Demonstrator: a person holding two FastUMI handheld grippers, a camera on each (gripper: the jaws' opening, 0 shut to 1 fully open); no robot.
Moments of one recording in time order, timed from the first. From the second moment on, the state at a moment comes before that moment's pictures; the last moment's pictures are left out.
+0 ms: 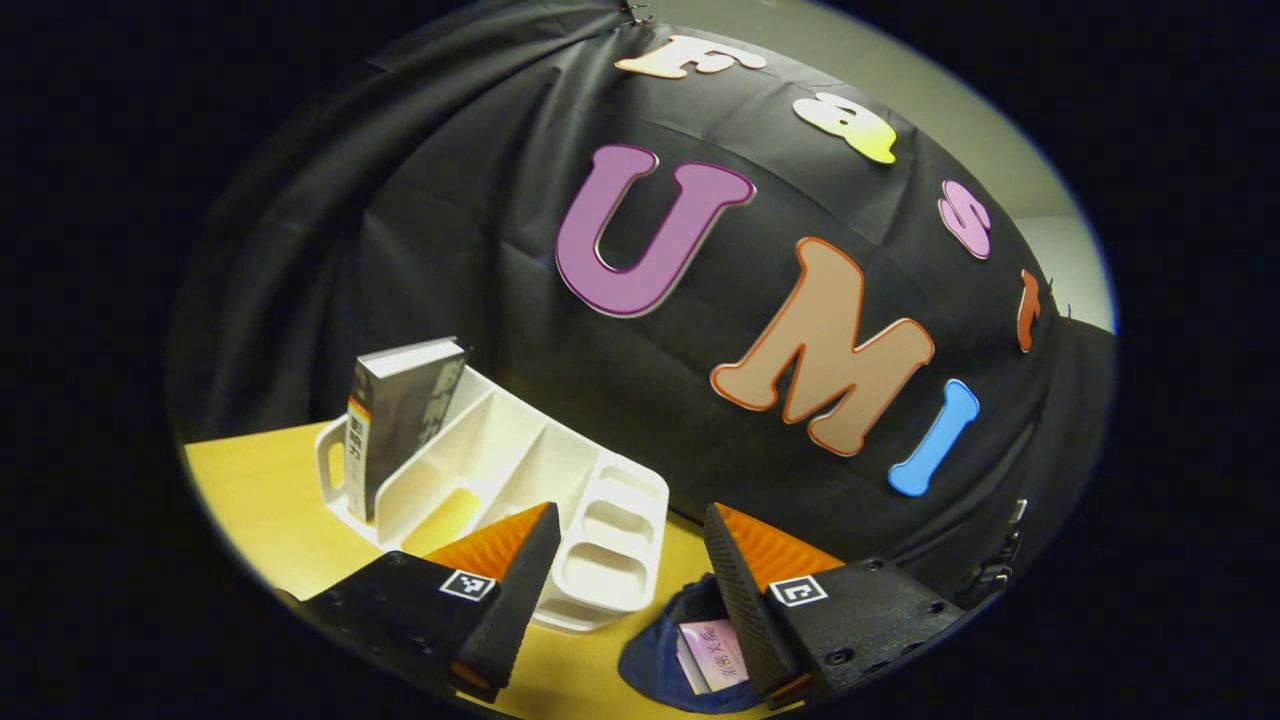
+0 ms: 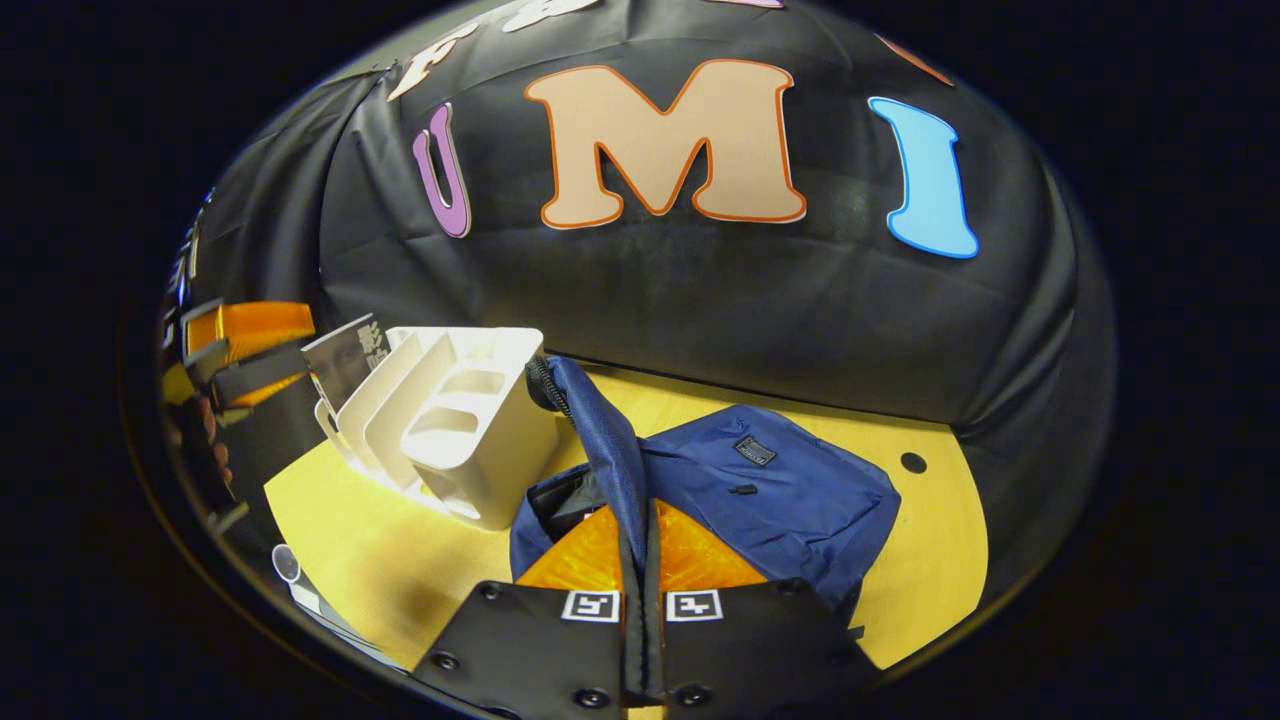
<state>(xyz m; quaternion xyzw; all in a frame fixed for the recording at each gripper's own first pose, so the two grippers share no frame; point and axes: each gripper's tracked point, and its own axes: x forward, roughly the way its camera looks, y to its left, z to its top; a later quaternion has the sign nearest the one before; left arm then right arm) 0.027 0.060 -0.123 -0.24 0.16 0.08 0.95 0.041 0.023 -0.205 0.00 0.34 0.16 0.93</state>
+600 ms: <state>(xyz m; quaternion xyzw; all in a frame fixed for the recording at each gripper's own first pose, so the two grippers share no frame) 0.070 0.220 -0.134 -0.10 0.27 0.13 0.95 0.042 0.028 -0.209 -0.02 0.34 0.12 0.93</state>
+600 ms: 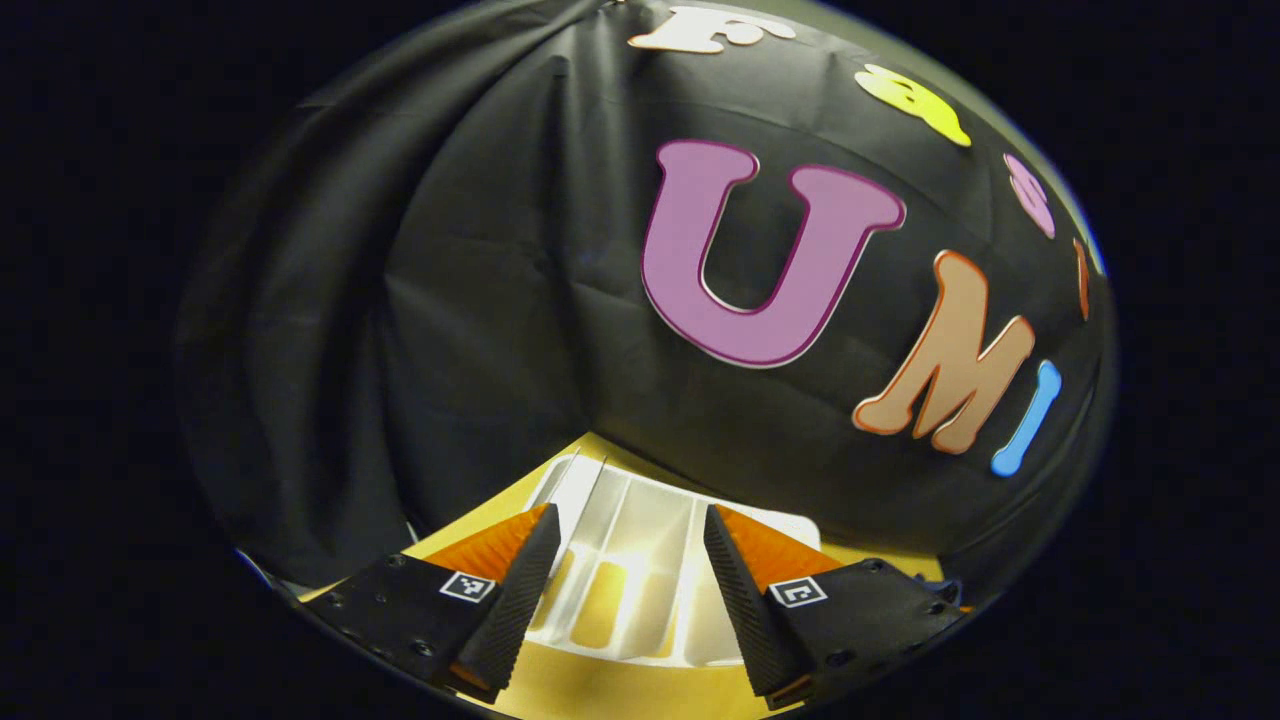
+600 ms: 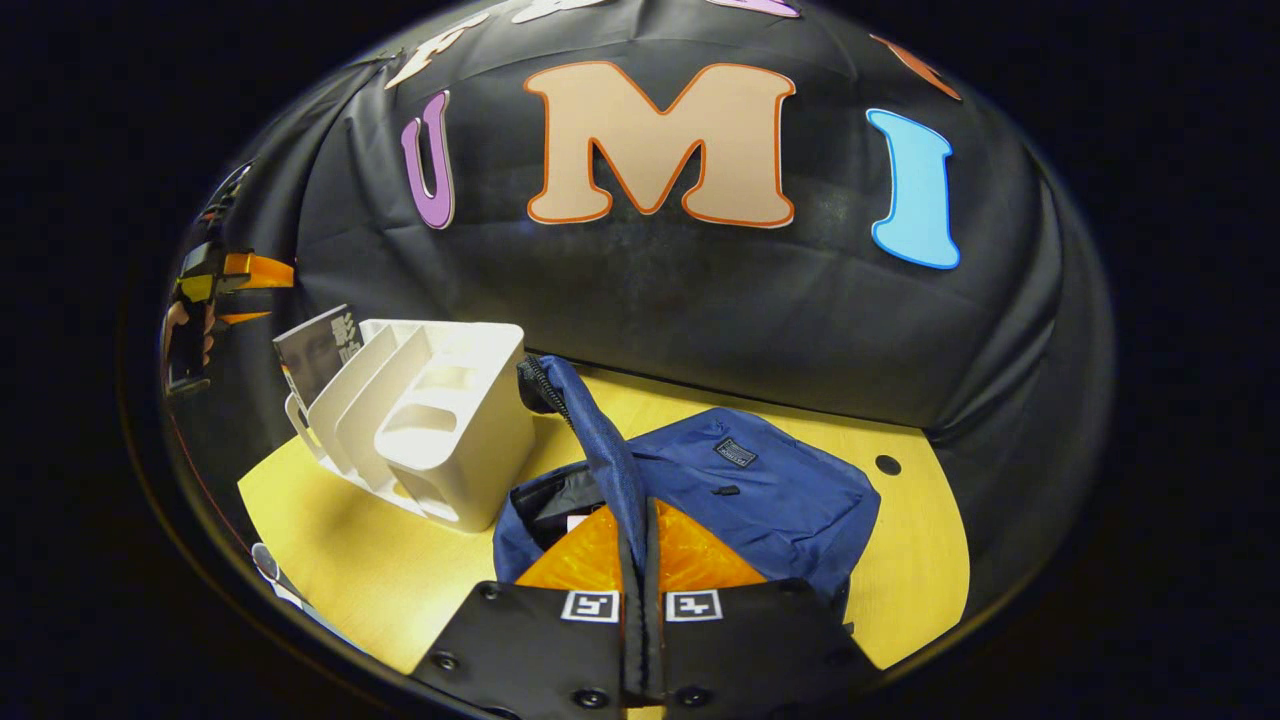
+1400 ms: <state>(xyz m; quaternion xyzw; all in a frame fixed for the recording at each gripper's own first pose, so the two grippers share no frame) 0.089 0.245 -0.225 0.02 0.52 0.07 0.85 0.032 0.029 -0.215 -0.04 0.34 0.08 0.93</state>
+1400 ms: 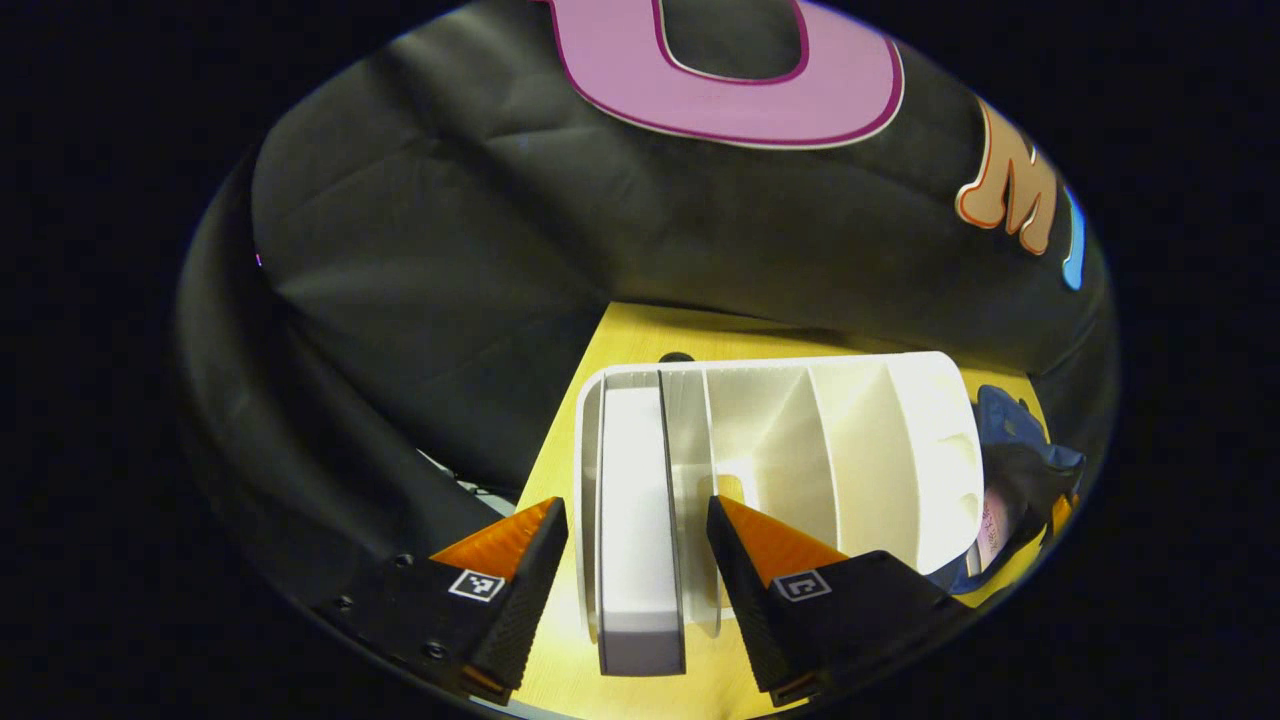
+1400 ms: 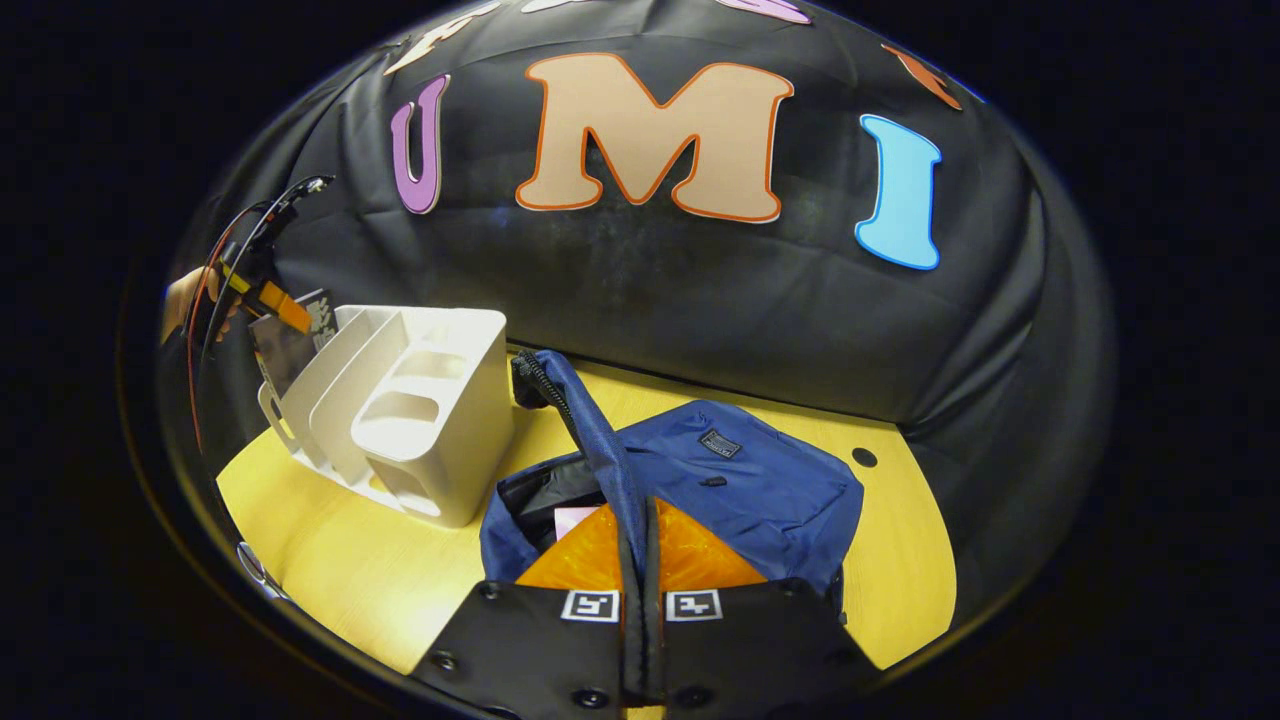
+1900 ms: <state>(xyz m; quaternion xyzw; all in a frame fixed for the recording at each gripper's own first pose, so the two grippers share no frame) 0.081 0.248 -0.237 0.01 0.54 0.10 0.84 0.032 0.029 -0.213 -0.05 0.35 0.08 0.93</state>
